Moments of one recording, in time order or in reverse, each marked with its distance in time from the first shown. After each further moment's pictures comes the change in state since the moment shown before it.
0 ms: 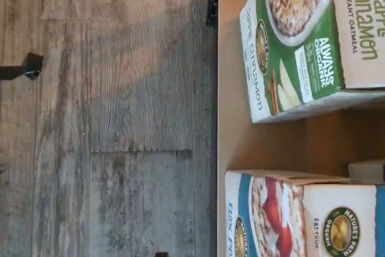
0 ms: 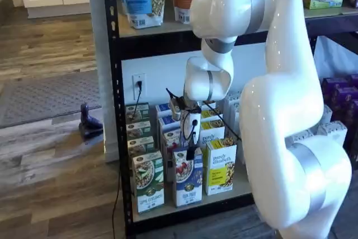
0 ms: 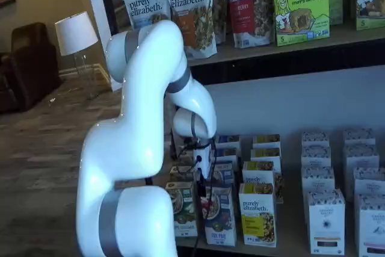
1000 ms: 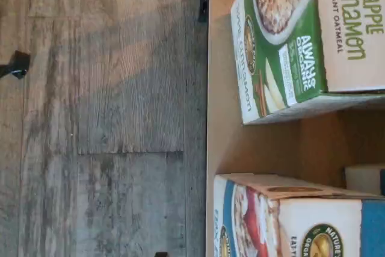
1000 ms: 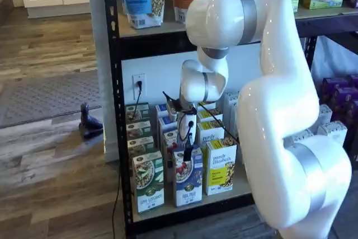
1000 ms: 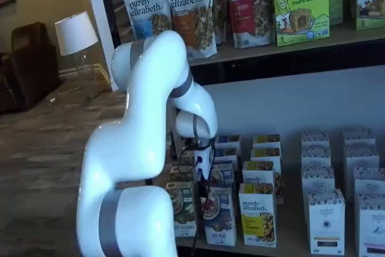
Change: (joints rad) arm 0.005 0.109 -0.142 -0.038 0.057 0.042
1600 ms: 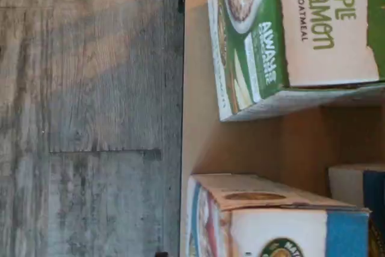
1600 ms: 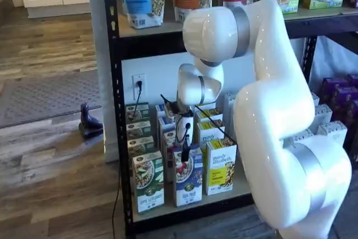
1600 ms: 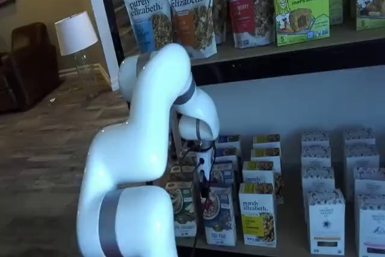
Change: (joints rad) arm -0.001 0.124 -0.160 -0.032 0.034 0.029
